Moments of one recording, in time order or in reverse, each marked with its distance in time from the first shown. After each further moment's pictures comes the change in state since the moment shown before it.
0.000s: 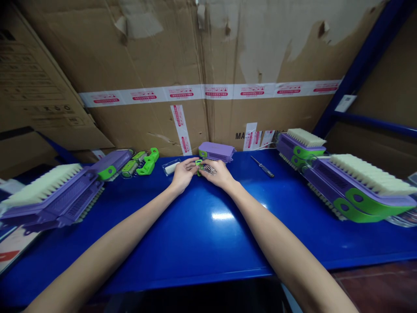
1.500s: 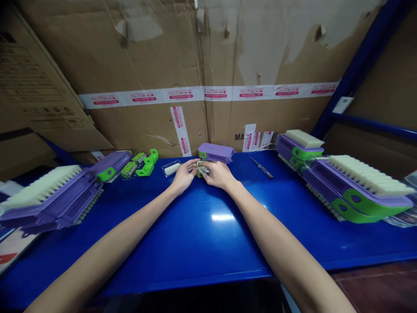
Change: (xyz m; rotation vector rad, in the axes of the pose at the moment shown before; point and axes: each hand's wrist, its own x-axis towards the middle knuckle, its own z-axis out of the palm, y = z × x) left_hand 0.001 0.003 0.003 0.109 -0.100 0.004; right_hand 0.000 -0.012 -0.009 -0.271 -0.101 0.021
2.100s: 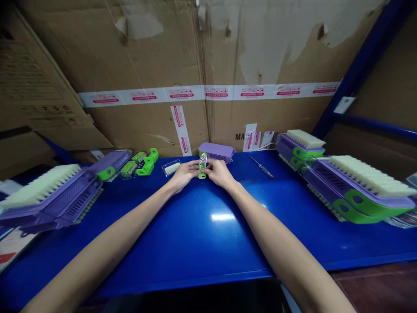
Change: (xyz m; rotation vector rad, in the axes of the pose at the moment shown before) left_hand 0.001 0.002 -0.009 -0.175 -0.161 -0.152; right_hand 0.006 0.003 0.004 0.294 0.017 0.170
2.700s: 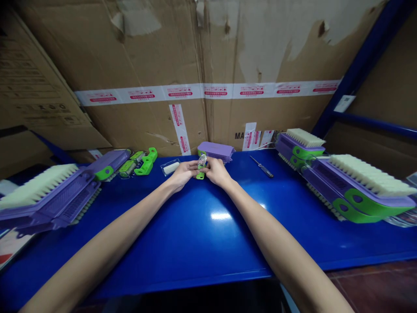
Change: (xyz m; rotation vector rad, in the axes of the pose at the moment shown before) left_hand -0.001 0.011 0.006 -0.020 -0.001 -0.093; right_hand 0.005 -0.002 0.004 -0.091 0.001 0.050
